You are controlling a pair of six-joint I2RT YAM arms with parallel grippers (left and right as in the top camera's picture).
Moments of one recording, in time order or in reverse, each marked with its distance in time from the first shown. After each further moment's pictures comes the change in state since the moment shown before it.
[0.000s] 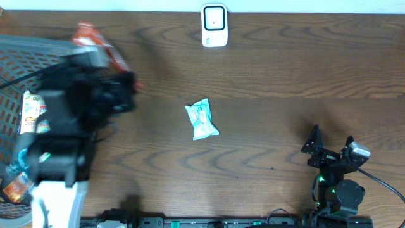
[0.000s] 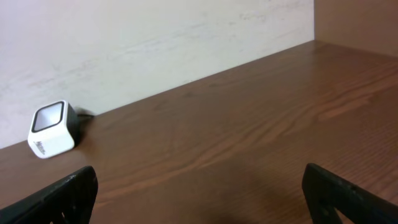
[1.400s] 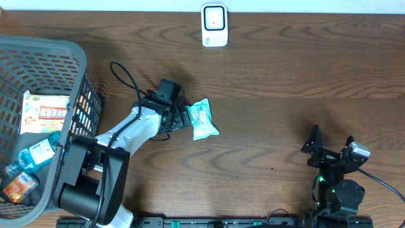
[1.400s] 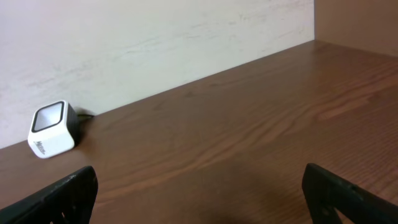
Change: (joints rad) left arm -0.277 0.685 -0.308 0.261 -0.320 -0.266; right arm 0.000 0.000 0.000 0.000 0.001 0.000
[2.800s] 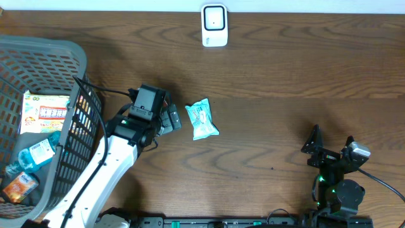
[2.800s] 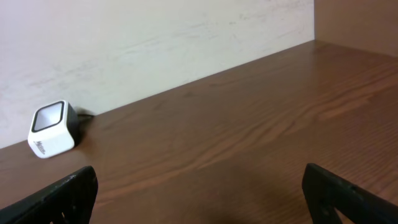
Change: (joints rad) left arm 0.000 -0.445 -0.034 -0.216 -0.057 0.021; right arm 0.000 0.000 0.000 0.000 0.000 0.000
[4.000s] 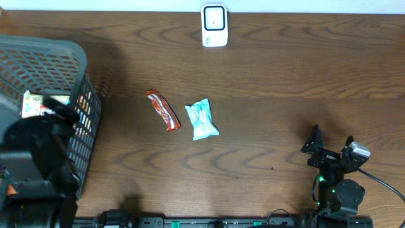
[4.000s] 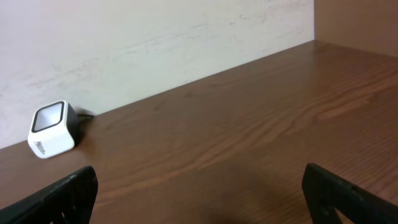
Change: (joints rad) left arm 0.362 -0.472 0.453 -0.292 -0.539 0.051; right arm 0.000 0.000 0.000 0.000 0.000 0.000
